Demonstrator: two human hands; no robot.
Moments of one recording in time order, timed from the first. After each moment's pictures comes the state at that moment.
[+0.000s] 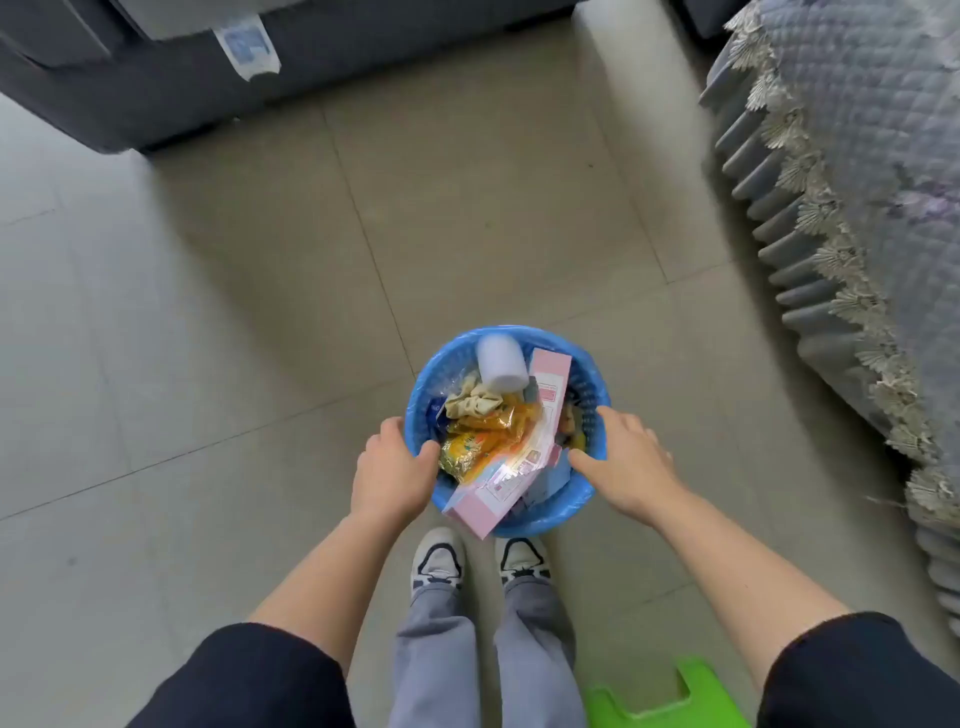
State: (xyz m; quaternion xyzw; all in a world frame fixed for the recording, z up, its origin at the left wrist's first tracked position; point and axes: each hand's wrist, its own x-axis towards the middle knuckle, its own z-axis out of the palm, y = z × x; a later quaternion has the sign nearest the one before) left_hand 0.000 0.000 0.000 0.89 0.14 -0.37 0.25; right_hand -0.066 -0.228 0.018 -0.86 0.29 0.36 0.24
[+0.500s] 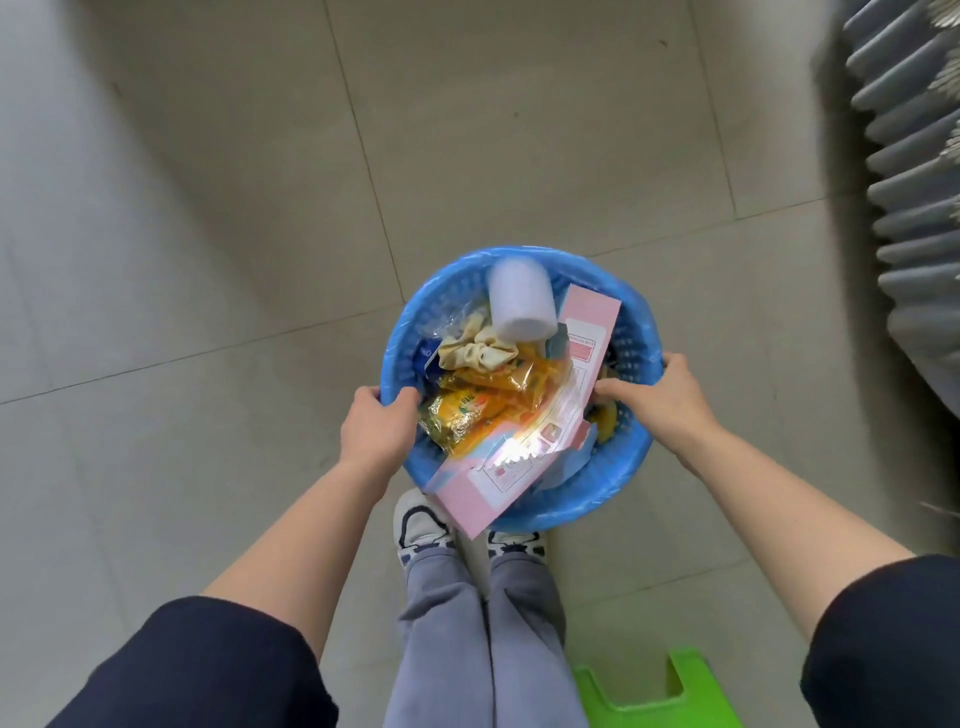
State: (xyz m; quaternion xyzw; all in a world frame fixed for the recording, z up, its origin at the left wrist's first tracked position) left_hand -0.003 0.003 -0.131 0.76 0.37 -0.37 0.38; right_hand -0.045 -0.267 -0.119 -0.74 0.45 0.28 0.41
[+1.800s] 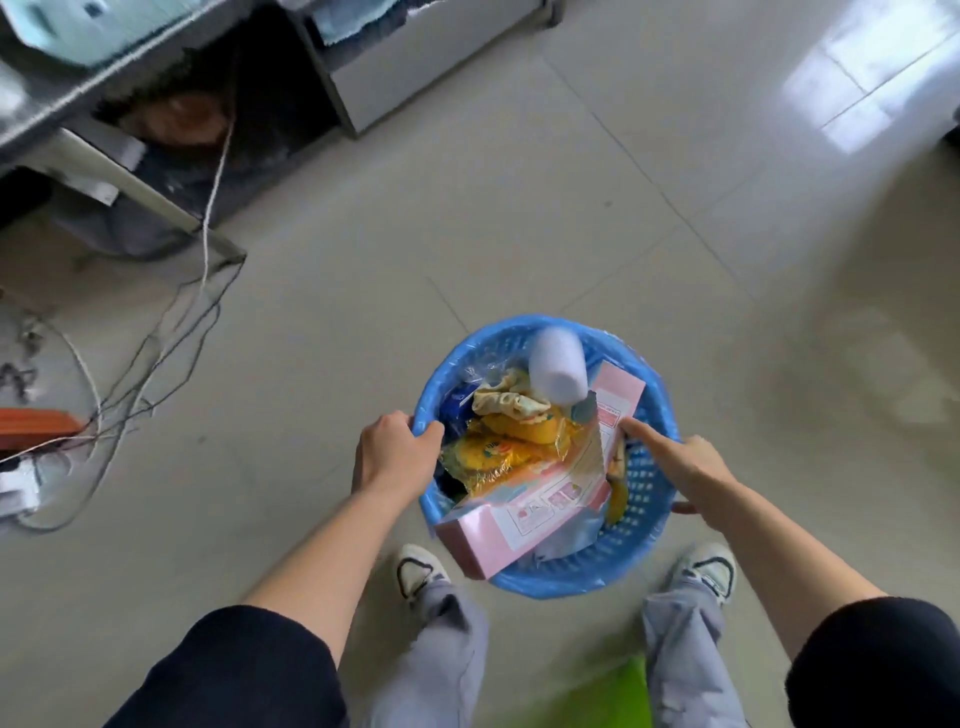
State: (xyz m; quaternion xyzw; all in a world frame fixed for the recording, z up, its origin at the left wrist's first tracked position) left_hand -0.628 0.451 0.074 0.68 0.64 -0.09 0.34; right_hand -0.392 0.285 0.069 -0.85 0.06 0.50 0.18
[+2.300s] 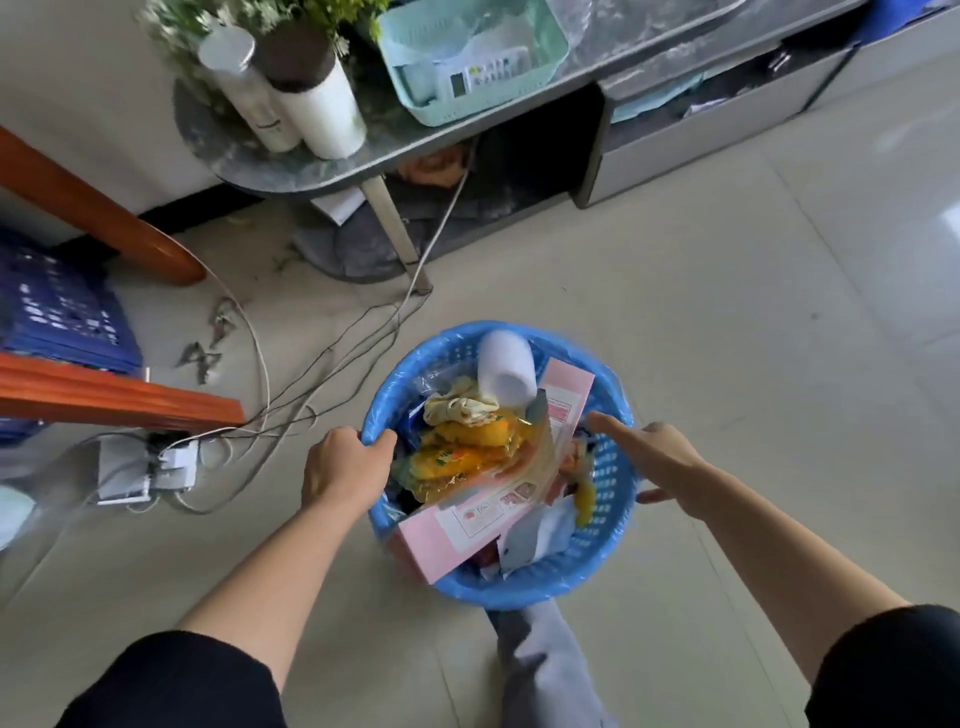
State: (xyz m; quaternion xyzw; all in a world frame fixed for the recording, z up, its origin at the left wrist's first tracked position) left_hand -0.907 0.698 0.081 0.55 0.79 -0.04 0.28; right_hand -0.611 0.606 0.074 -0.80 -0.16 0.57 0.11
